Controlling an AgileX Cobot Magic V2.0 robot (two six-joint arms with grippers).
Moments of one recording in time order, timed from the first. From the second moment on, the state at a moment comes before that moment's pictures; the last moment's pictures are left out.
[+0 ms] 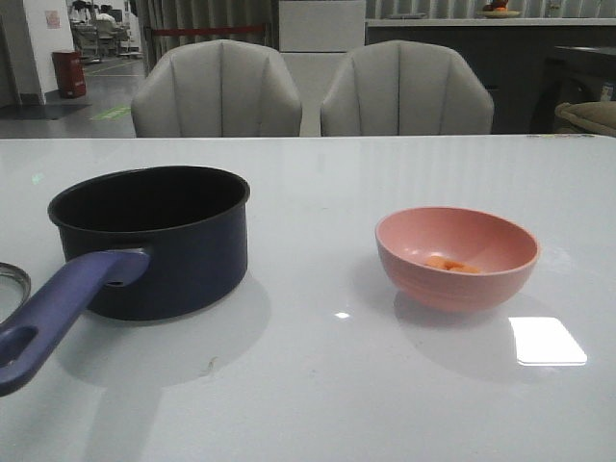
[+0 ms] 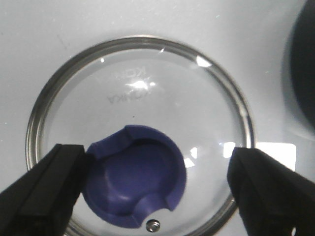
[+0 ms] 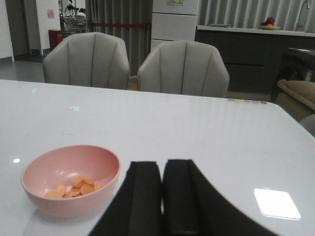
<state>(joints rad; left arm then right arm) -0.06 1.62 -1.08 0.01 0.77 -0.01 0.12 -0.01 0.03 0.06 0.00 -0.04</state>
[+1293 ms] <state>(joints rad) -0.37 0.10 -0.36 -0.03 0.45 -0.01 0.12 -0.01 0.03 0.06 0.00 -0.04</state>
